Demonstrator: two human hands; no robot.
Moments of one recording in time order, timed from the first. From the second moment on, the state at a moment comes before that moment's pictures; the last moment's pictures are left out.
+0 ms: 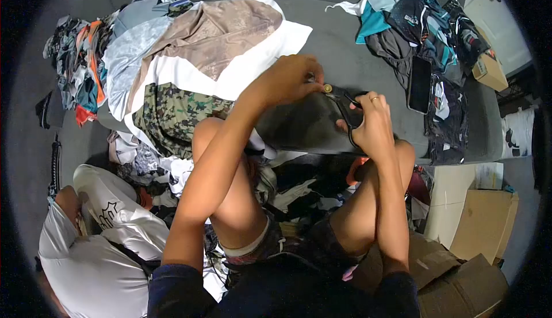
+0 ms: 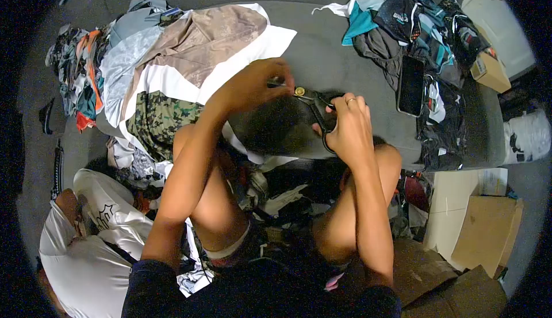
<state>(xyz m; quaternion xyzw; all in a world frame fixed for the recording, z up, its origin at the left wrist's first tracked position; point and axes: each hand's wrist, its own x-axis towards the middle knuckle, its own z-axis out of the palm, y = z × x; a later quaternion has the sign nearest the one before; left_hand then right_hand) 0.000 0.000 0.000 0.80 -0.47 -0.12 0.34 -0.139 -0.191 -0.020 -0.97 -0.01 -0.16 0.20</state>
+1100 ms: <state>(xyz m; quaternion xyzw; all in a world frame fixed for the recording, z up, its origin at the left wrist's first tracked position) -0.027 -0.045 -0.040 0.84 -0.37 0.30 0.26 -0.138 -0.184 -0.022 -0.96 0.00 -0.23 0.14</state>
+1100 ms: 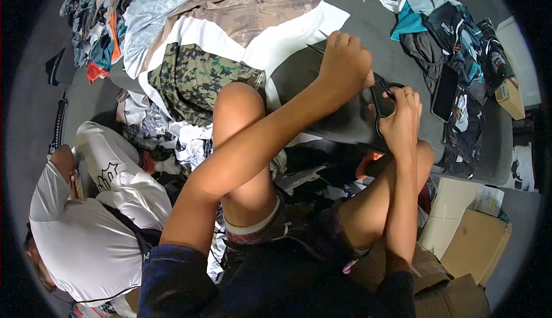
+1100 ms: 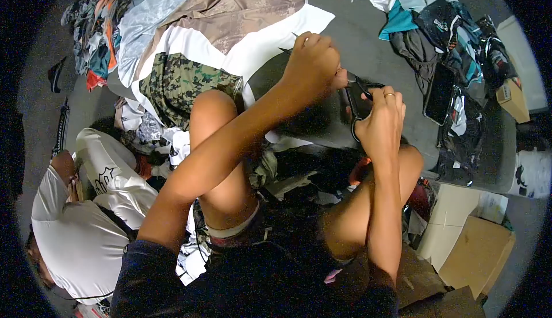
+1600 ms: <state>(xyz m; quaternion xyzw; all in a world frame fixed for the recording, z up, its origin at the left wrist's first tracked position) -0.039 -0.045 -0.025 0.85 -0.35 0.33 0.22 -0.135 -0.189 -0.034 -0.95 0.02 -0.25 0.20</state>
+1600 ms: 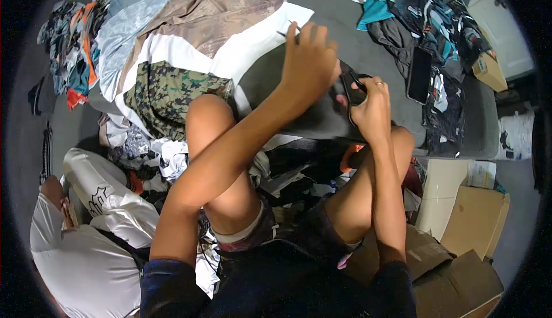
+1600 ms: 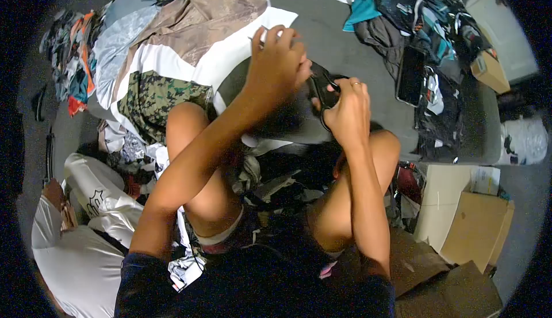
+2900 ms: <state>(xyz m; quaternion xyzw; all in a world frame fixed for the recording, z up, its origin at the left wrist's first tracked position) 0.041 0.066 -0.088 0.99 -0.10 -0.05 0.03 -0.145 -0.232 -0.021 -0.71 0.04 -0.16 0.68</state>
